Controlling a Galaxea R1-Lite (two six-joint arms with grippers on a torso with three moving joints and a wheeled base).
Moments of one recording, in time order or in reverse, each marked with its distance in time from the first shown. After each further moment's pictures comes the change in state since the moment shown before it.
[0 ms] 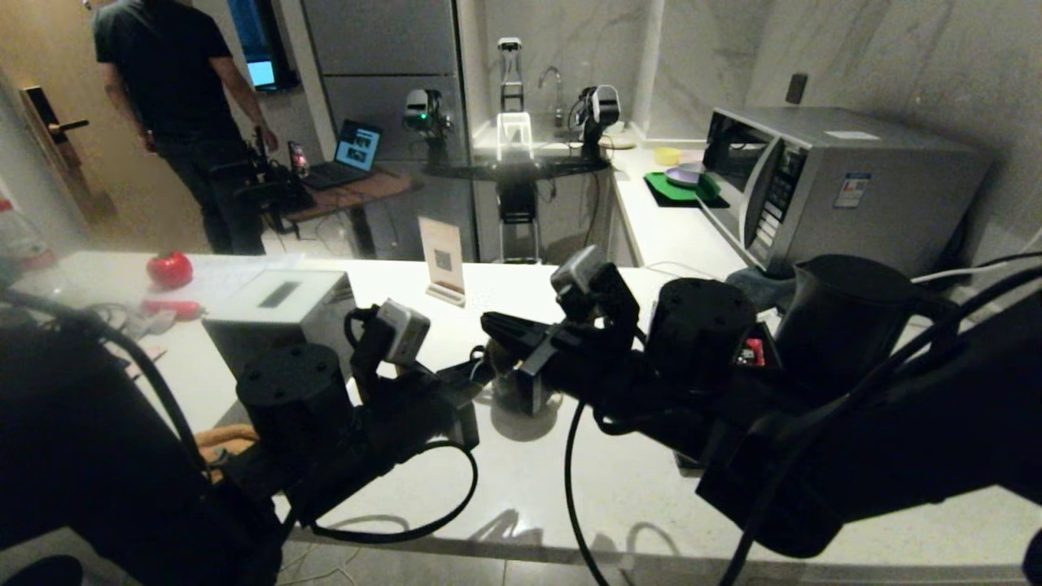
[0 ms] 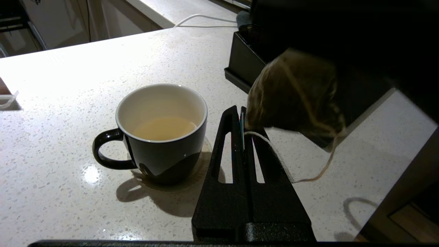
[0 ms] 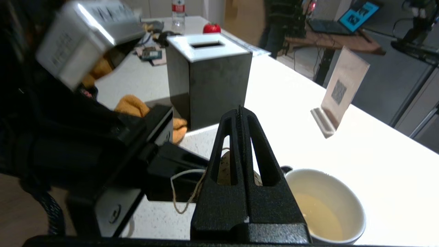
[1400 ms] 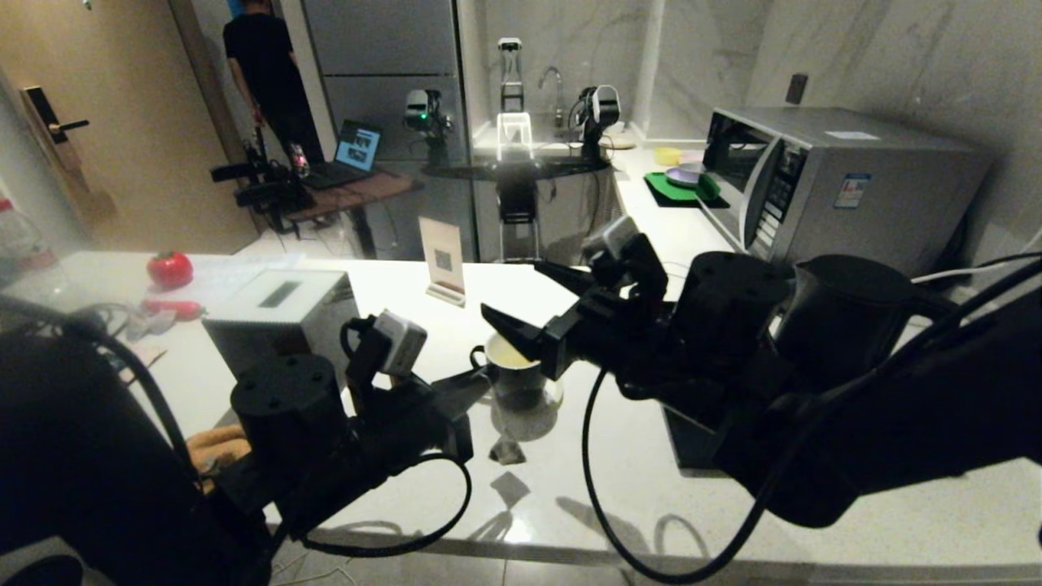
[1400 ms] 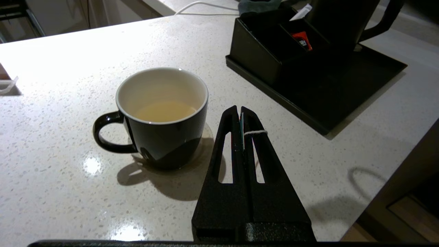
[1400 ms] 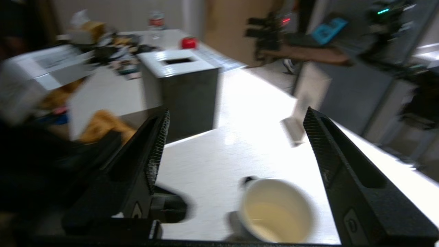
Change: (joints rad) left arm 0.001 -0.007 0.042 0.000 0.003 0.005; right arm -0.079 -0.032 -0.018 -0.011 -0.008 -0.016
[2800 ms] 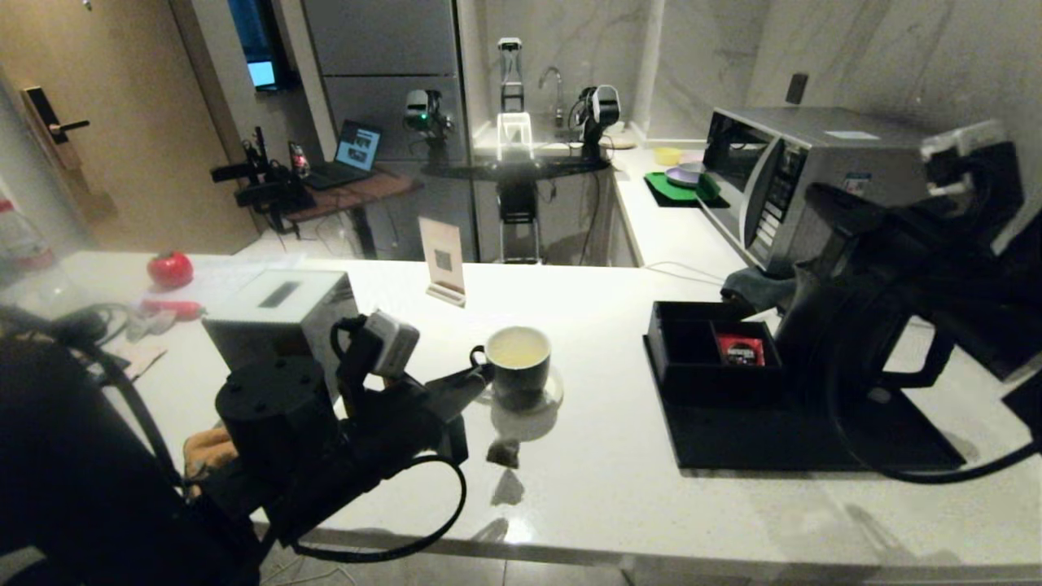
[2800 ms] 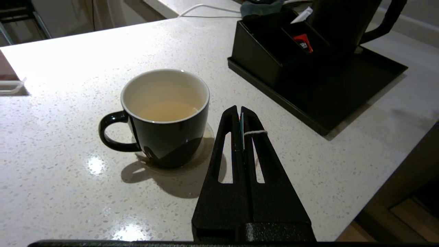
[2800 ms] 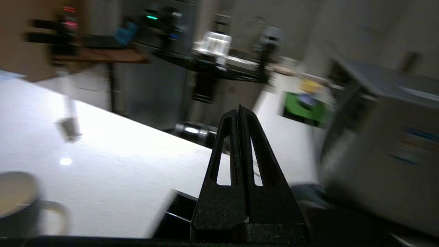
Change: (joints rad) left arm 0.000 -0.029 0.019 0.000 0.017 0.001; right arm -0.567 -0.401 0.306 0.005 -0.115 -0.077
